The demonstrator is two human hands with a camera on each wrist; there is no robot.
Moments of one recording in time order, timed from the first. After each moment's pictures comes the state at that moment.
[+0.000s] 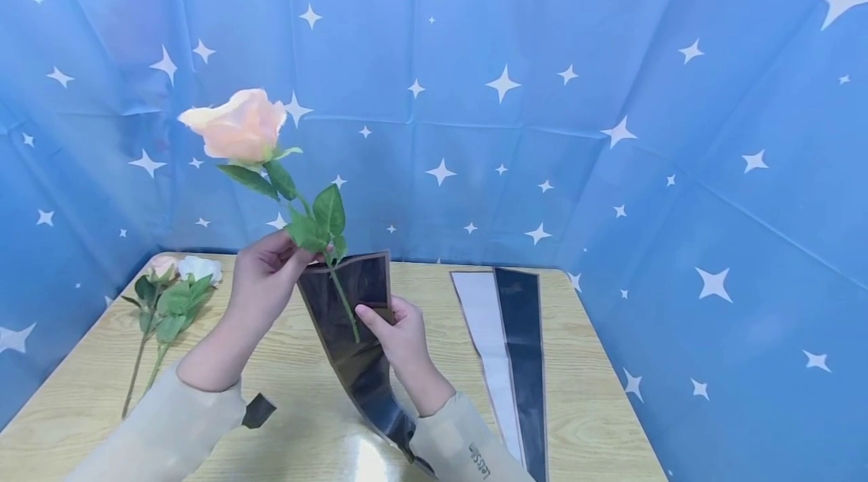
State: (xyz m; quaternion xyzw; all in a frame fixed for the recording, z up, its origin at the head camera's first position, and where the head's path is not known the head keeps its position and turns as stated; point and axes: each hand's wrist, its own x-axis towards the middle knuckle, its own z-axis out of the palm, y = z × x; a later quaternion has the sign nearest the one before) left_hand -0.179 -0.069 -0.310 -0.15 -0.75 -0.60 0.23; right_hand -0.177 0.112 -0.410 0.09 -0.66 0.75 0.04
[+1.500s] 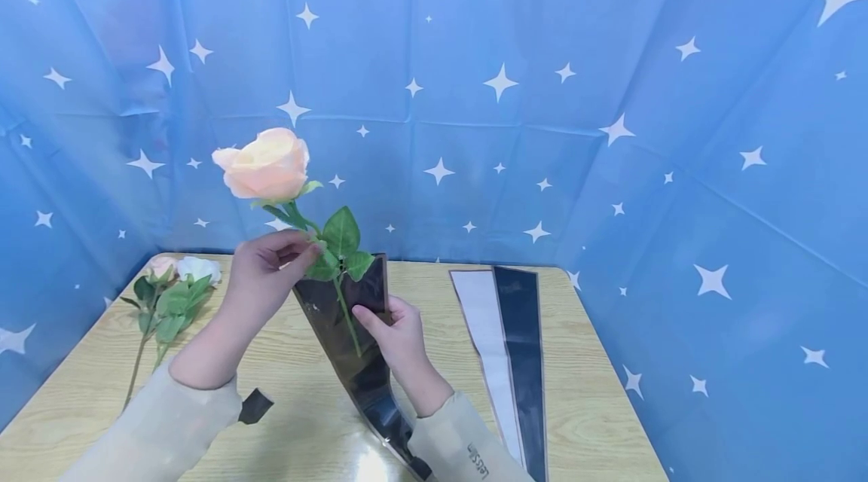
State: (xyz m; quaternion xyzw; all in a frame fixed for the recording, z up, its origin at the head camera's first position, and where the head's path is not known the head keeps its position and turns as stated) left_hand -0.176 -0.071 -0.302 -0.18 -0.78 -0.55 0.23; right_hand -0.175 0.110 -0.409 0.11 -0.66 0.74 0.06
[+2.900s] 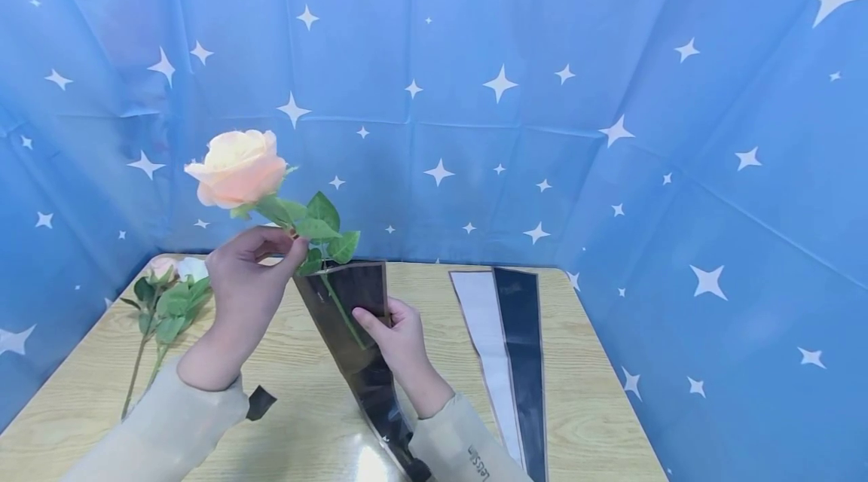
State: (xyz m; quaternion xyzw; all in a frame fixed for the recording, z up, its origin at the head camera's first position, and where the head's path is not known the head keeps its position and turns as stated) left_hand -0.174 -0.068 -0.304 -0.14 -0.75 -0.49 0.43; right_hand -0.173 0.112 -0.409 0.12 -0.66 0.74 0.05
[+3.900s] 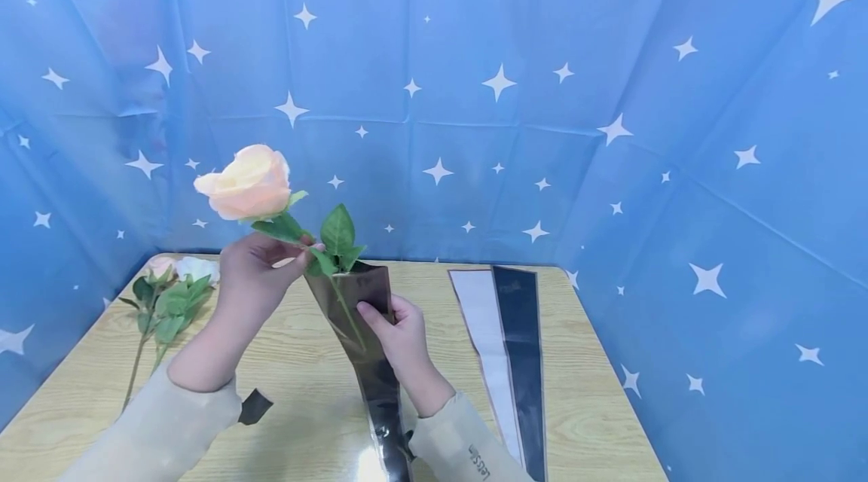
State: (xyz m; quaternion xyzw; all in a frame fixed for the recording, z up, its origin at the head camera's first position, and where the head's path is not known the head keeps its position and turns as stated) left_hand -0.172 -0.070 -0.300 -0.11 -0.81 -0.52 0.24; right_hand -0.174 0.112 -0.407 0.11 -0.65 0.75 0.10
